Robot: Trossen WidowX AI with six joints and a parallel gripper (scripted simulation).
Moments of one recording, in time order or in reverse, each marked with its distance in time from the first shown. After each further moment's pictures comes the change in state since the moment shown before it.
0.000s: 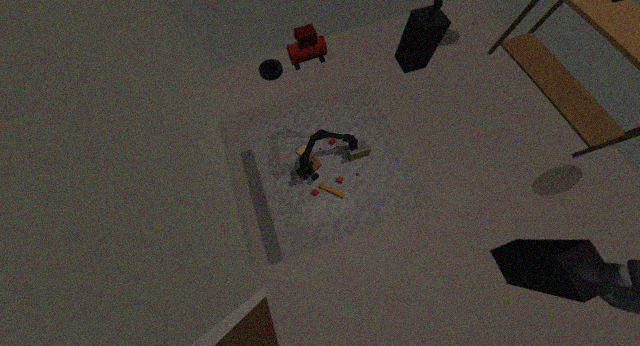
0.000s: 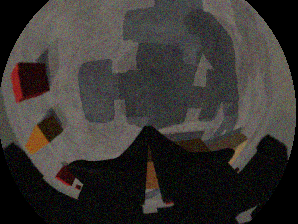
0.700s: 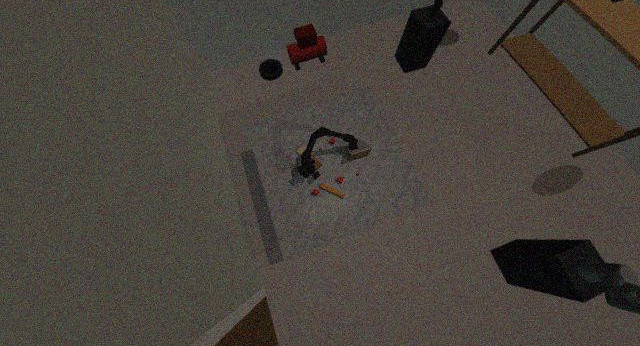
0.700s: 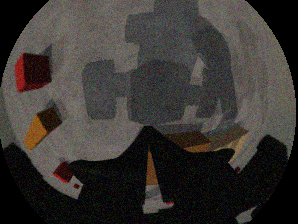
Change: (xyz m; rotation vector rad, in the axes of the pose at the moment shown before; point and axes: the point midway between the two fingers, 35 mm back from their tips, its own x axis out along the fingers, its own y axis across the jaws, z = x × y) arm -0.004 -0.001 -0.015 0.002 -0.016 -0.003
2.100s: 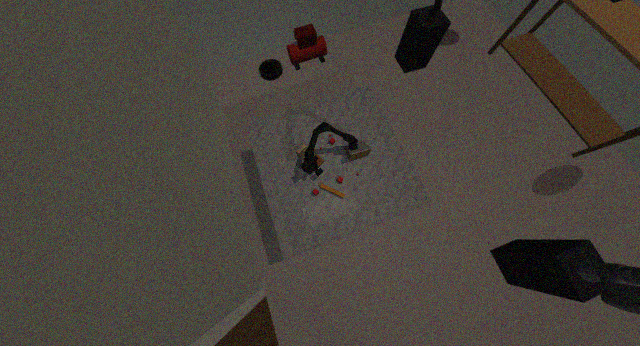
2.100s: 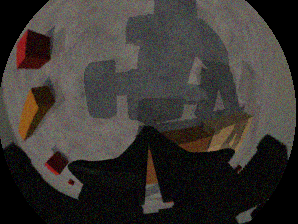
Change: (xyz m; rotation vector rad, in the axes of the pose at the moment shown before) arm -0.002 -0.004 -0.037 -0.001 -0.003 -0.003
